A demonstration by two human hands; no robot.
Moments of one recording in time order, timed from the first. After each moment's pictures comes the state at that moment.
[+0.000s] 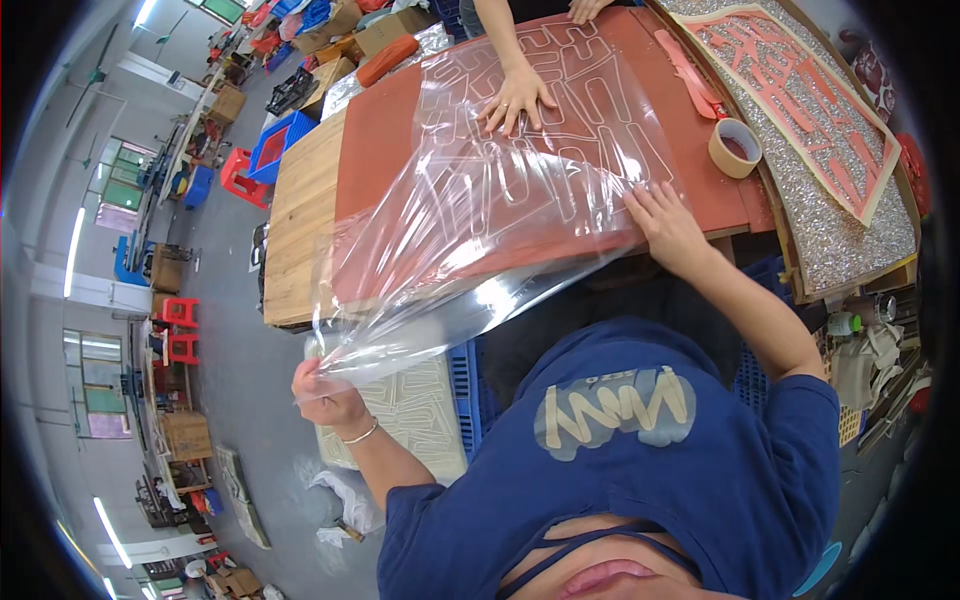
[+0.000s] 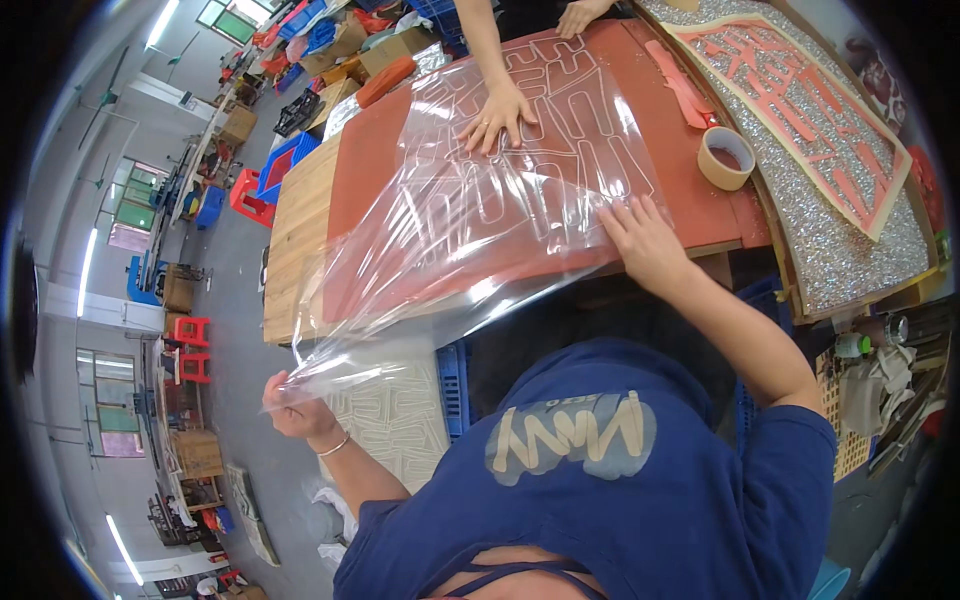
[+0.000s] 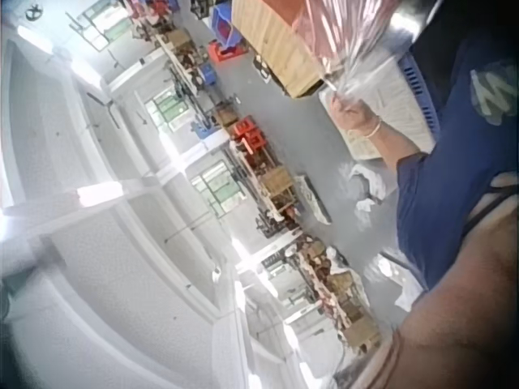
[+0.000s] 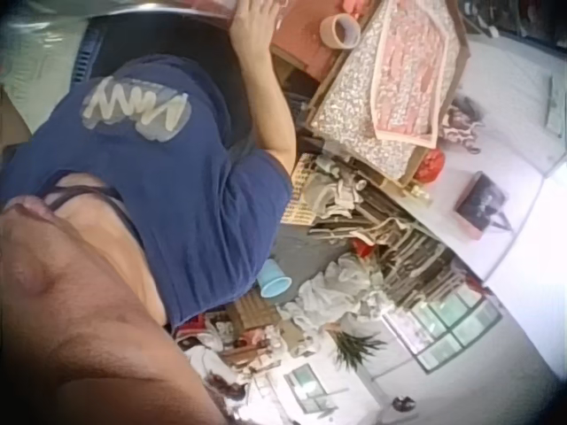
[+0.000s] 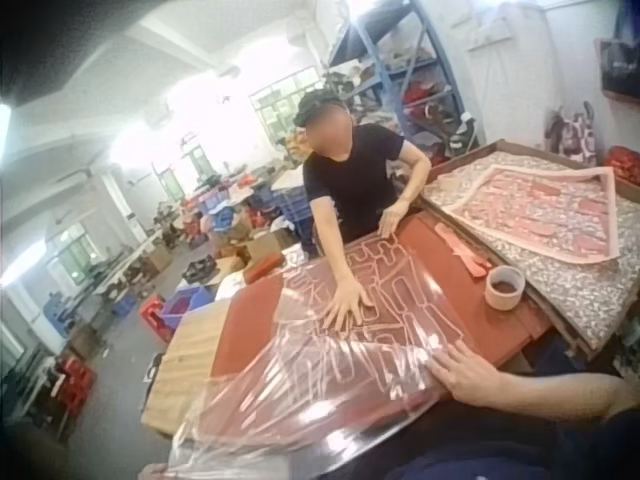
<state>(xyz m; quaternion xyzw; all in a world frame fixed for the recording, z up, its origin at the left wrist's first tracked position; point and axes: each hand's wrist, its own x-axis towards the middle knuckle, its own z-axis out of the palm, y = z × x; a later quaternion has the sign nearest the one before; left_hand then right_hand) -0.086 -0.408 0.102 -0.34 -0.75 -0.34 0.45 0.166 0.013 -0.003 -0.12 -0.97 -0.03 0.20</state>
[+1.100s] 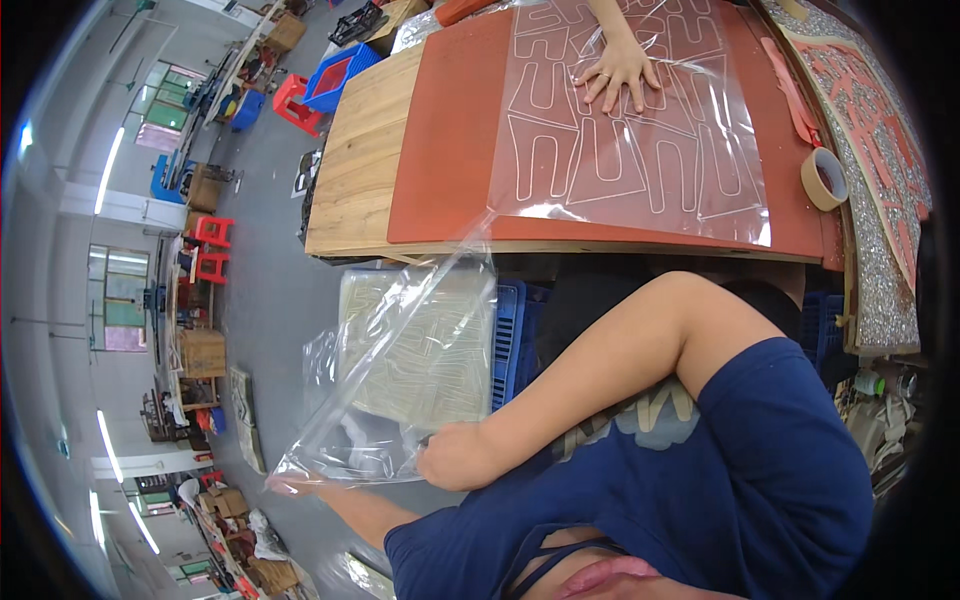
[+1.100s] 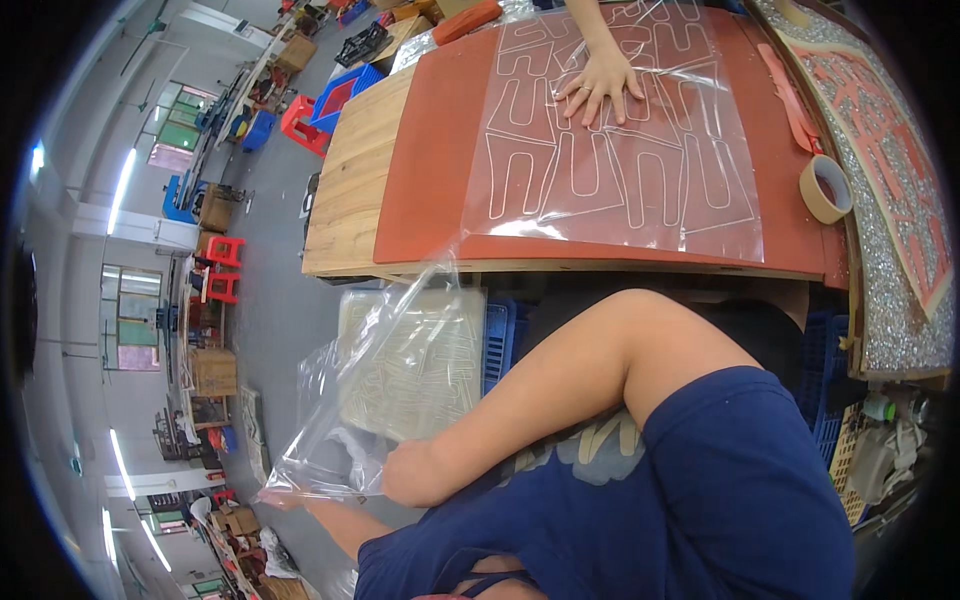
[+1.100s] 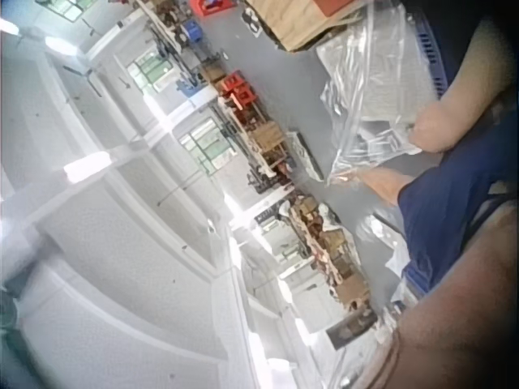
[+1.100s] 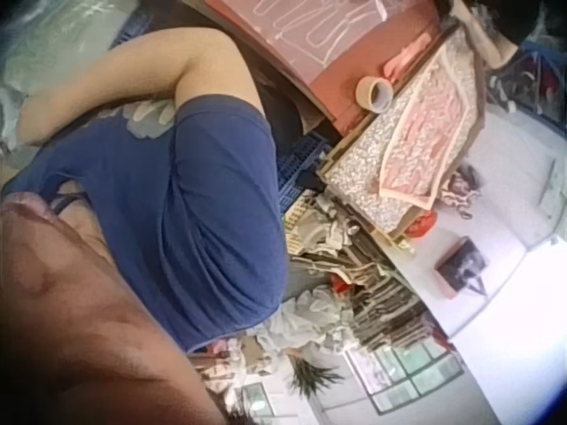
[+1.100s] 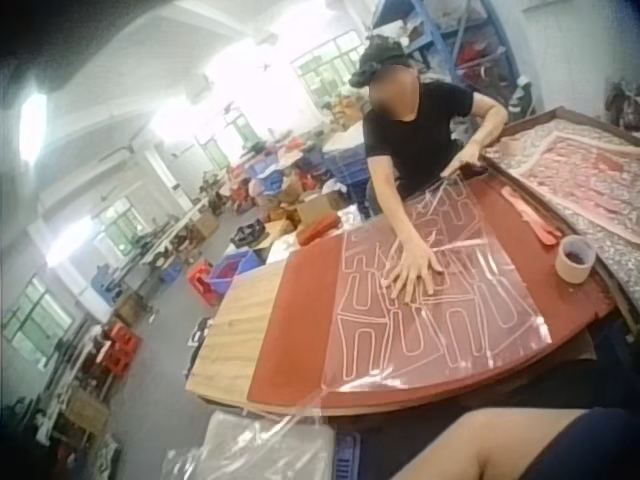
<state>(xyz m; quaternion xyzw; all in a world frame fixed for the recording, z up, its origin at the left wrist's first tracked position) -0.047 -0.847 0.055 0.17 -0.75 0.18 0.62 0.043 -0.346 0.115 0.56 -0.75 0.34 -0.09</state>
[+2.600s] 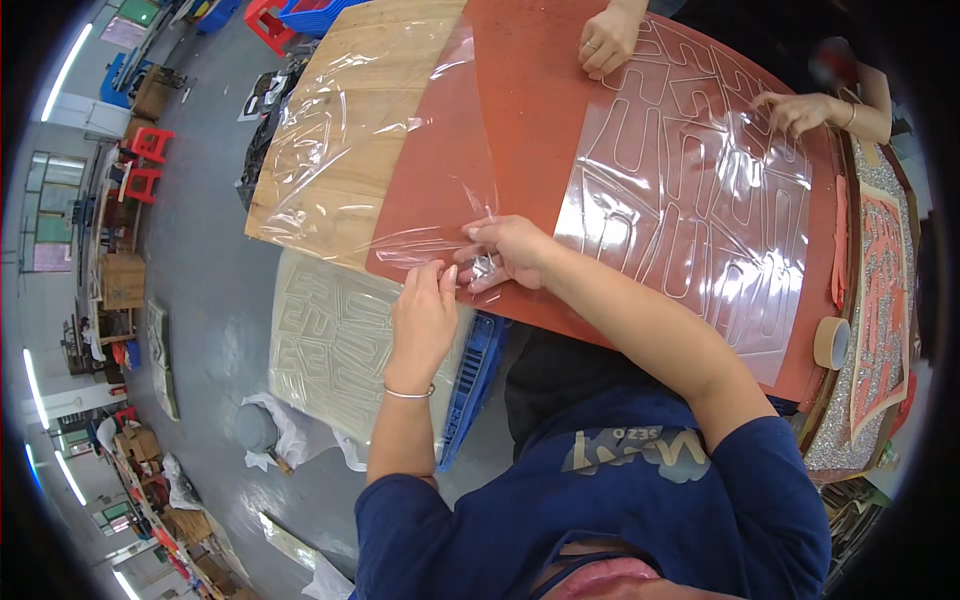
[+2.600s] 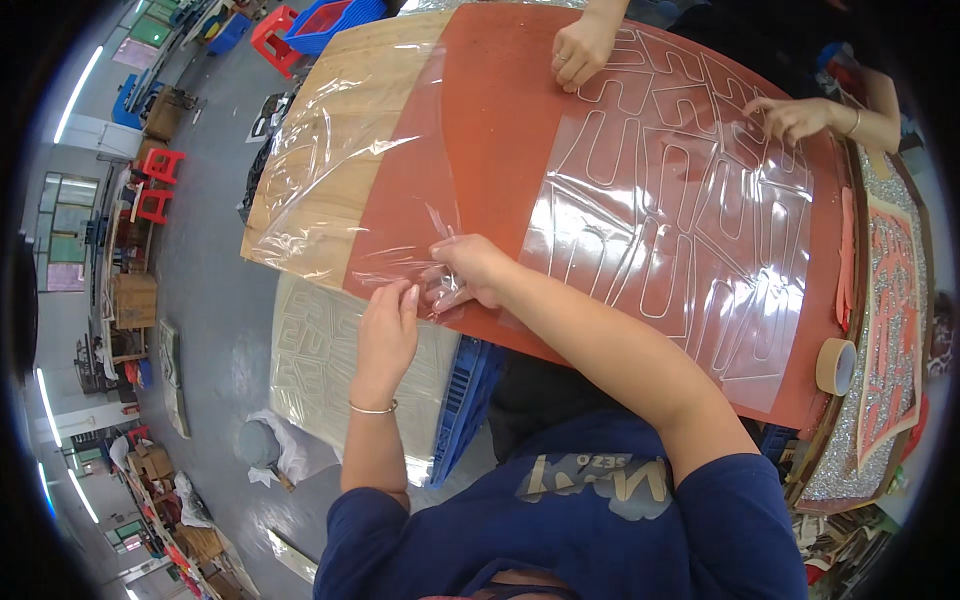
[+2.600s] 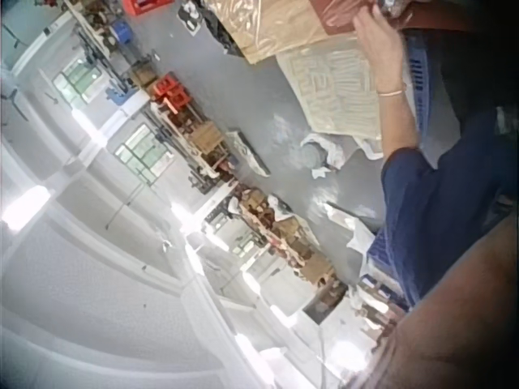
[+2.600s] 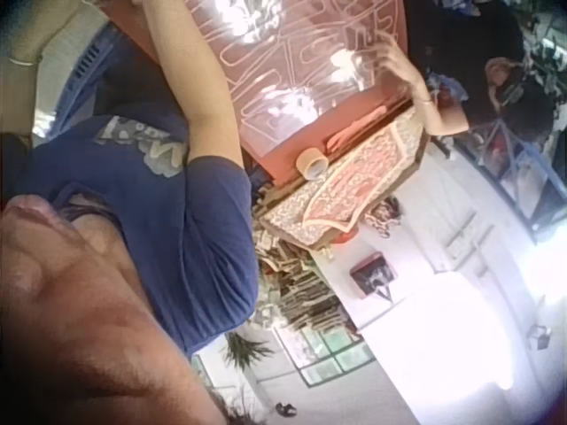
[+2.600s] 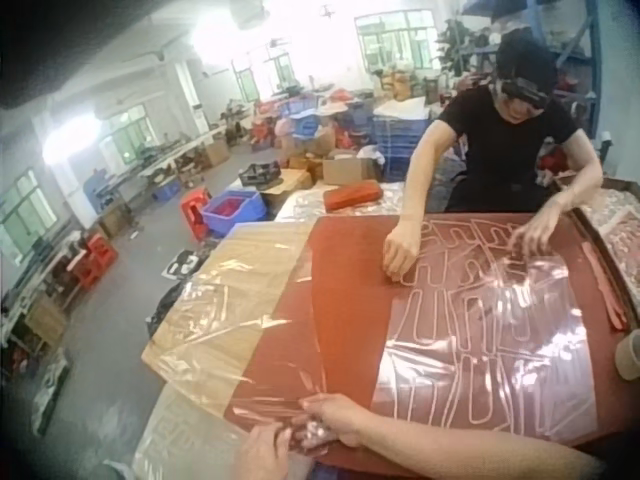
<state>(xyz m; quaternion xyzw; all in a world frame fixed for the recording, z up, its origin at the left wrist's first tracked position) -0.220 -0.347 0.033 -0.24 -0.93 -0.27 0.00 -0.230 -0.173 0.008 -0.26 -0.41 0.84 -0.26</state>
